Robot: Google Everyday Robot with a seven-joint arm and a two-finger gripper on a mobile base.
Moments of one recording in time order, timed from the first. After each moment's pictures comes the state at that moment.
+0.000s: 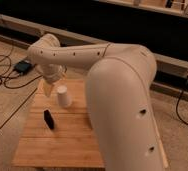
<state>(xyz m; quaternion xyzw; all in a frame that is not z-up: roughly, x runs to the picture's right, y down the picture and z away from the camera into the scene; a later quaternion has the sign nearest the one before) -0.194 -0.008 0.778 -0.27 0.07 0.30 0.91</state>
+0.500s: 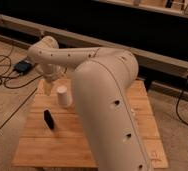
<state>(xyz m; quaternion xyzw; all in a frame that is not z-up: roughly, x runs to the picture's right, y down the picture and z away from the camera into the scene) -0.198 -0.011 0.820 -0.28 0.09 0.30 0.91</state>
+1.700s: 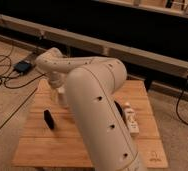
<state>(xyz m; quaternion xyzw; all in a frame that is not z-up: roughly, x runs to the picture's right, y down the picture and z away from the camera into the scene) -0.191 0.032 0.886 -0.31 0.11 0.30 0.89</state>
